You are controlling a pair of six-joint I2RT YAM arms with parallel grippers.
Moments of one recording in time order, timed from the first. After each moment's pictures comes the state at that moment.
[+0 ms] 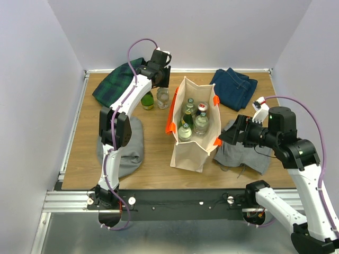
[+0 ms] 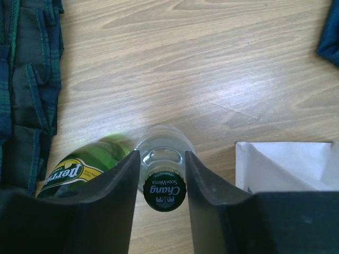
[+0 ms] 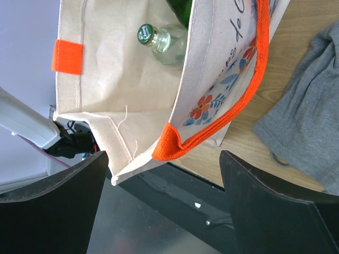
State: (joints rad) left arm -0.41 2.20 2.16 -0.73 -0.10 -0.20; right arm 0.27 0.78 1.13 -0.98 -0.41 0.48
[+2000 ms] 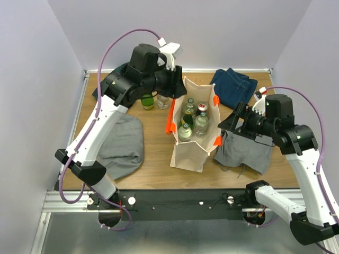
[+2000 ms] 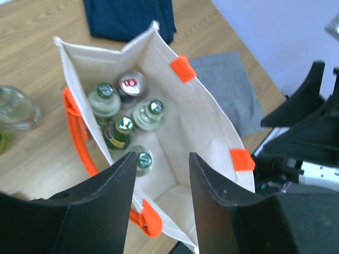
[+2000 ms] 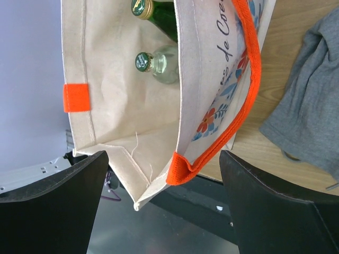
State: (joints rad) left arm -0.64 1.61 2.11 -0.96 0.26 -0.27; right arm 0.27 0.93 1.26 -1.01 -0.34 0.61
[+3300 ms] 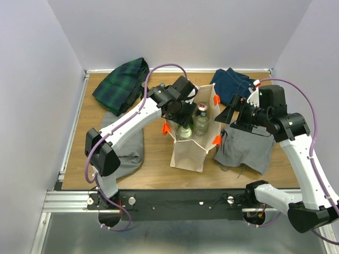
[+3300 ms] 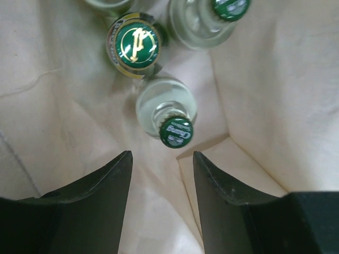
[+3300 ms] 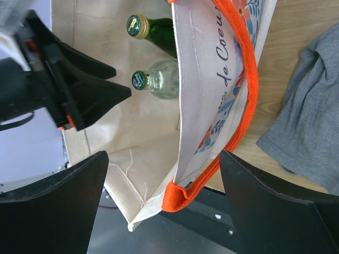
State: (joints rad) left arm -0.80 1.79 1.84 -1.05 0.04 -0.27; right arm 0.27 1.06 1.32 -0.98 -0.33 0.59
